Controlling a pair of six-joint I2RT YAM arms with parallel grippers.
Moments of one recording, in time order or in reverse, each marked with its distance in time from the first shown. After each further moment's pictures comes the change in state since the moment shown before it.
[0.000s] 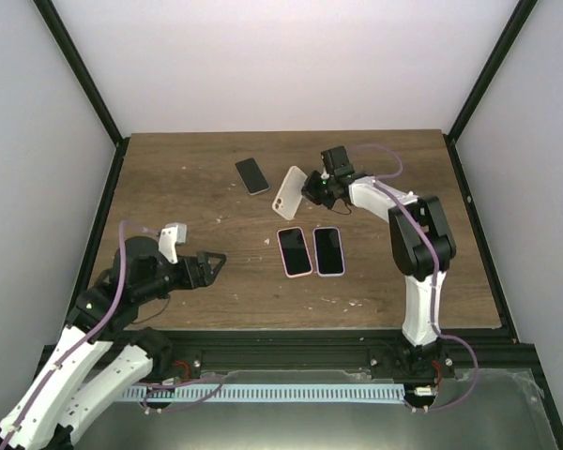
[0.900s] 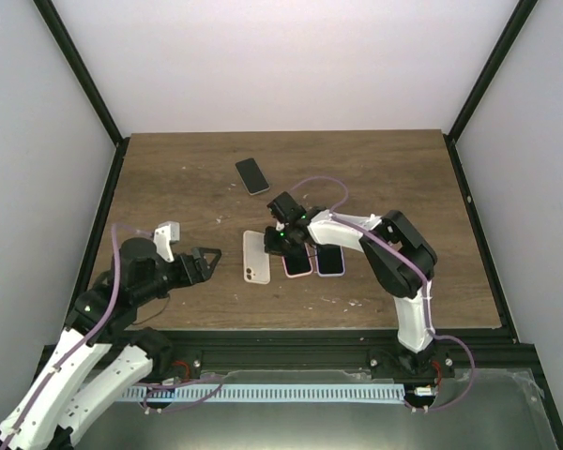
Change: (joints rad) left arm 0.000 -0.028 -0.003 0.004 -0.069 -0.084; right arm 0.383 -0.085 -0.167 -0.093 0.035 -0.140
